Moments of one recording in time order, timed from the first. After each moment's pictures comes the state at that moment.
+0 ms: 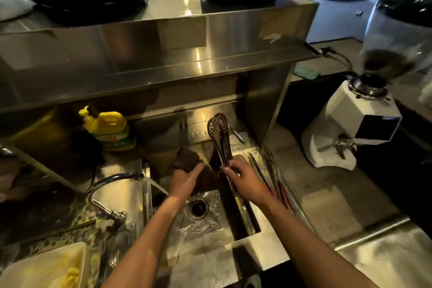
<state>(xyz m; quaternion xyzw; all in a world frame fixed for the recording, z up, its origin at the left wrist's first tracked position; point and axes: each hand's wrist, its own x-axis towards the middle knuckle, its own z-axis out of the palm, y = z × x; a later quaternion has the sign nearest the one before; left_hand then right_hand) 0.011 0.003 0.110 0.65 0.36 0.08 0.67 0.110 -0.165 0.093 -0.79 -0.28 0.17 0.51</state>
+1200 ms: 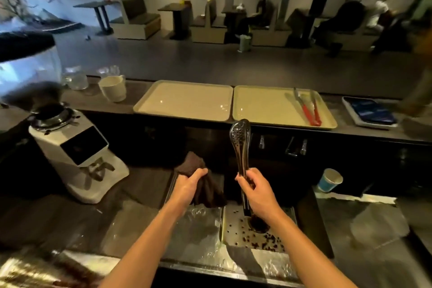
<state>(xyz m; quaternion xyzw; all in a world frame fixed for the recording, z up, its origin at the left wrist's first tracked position) 0.077 -0.569 0.173 0.69 -0.06 -0.31 0.65 -0.051 -0.725 0.135 -0.81 0.24 -0.20 0.49</state>
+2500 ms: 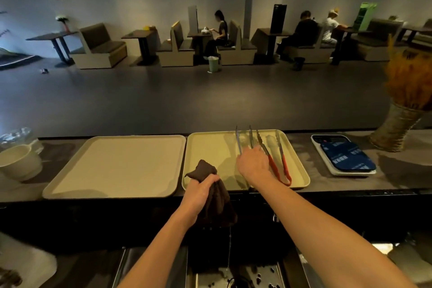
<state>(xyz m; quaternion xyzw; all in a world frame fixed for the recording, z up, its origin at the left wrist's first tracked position) 0.140 -0.834 0.224 0.66 -0.14 -0.38 0.63 0.090 -1.014 0.218 -0.90 0.44 -0.03 0.02</state>
